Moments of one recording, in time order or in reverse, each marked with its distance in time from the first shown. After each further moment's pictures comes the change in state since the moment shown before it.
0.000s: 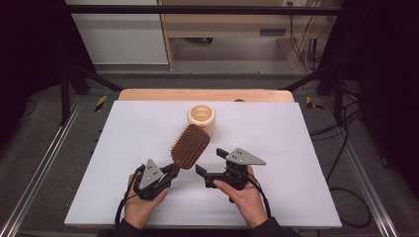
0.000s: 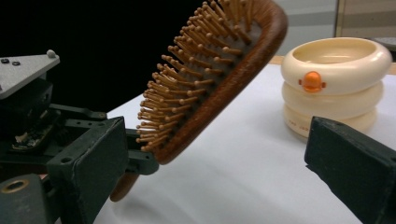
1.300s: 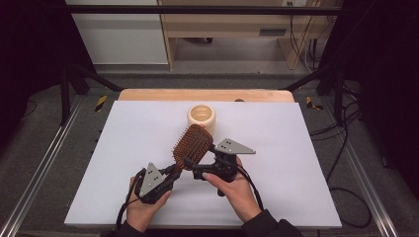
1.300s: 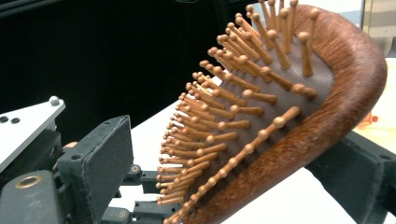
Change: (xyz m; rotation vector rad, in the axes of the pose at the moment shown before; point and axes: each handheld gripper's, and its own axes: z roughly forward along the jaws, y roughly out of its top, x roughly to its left) left arm -0.011 0.003 -0.006 -0.079 0.012 0.042; right arm 0.015 0.027 0.022 -0.008 0.064 0.040
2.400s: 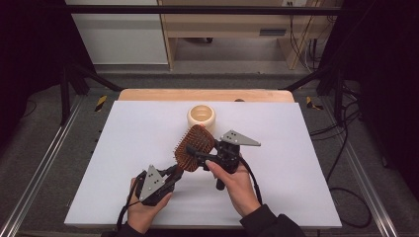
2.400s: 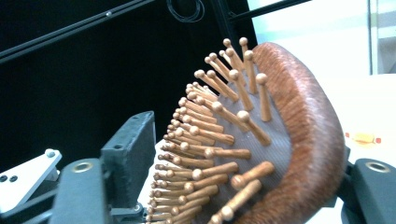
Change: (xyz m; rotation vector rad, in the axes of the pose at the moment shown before) left arm -0.006 0.001 -0.001 -0.040 -0.005 0.026; right arm -0.009 0.018 0.000 -0.058 0.043 0.081
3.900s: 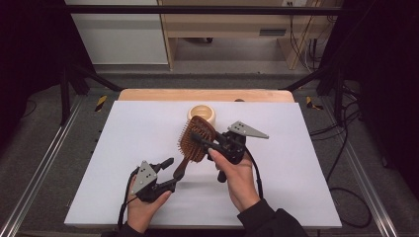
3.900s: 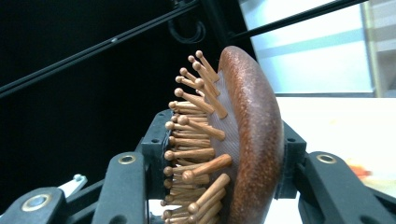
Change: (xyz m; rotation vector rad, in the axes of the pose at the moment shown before) left arm 0.015 -0.004 0.001 -0.106 -0.007 -0.178; right arm -0.007 0.027 -0.009 -0.071 -0.008 0.044
